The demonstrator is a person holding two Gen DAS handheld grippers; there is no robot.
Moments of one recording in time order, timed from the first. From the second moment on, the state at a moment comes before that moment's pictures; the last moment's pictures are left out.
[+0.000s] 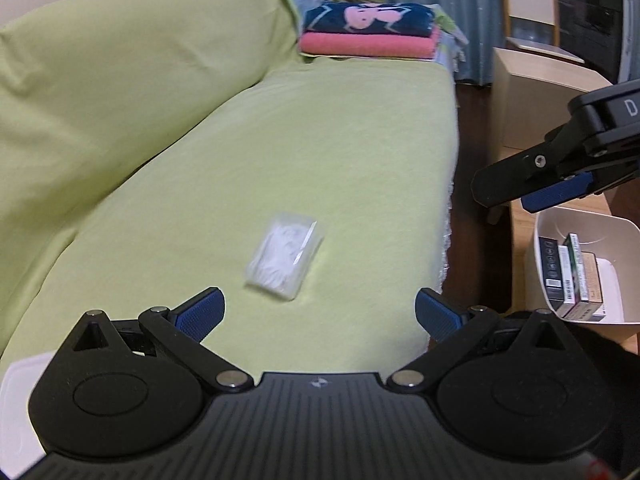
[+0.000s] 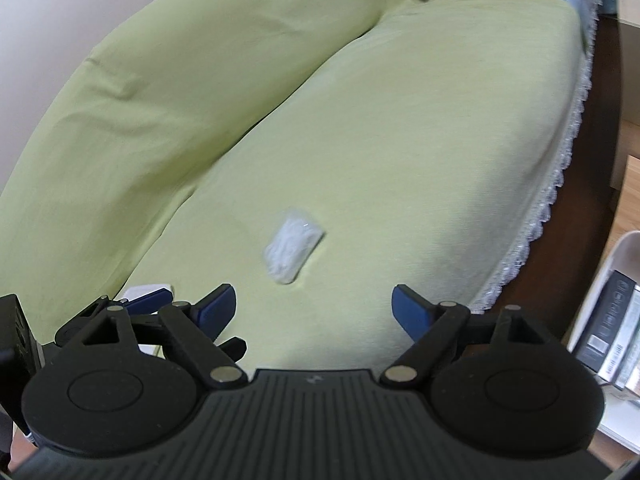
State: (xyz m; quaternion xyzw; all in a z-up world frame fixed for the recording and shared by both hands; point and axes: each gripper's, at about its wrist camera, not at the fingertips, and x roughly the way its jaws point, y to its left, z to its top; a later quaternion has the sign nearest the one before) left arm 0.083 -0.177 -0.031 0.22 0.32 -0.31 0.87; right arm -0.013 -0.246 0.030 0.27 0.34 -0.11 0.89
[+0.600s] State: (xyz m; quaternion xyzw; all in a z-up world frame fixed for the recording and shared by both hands) left arm 0.098 -0.146 -0.044 0.20 0.34 -0.28 0.88; right arm 0.026 -0.213 0.013 0.18 0.41 -0.09 0.89
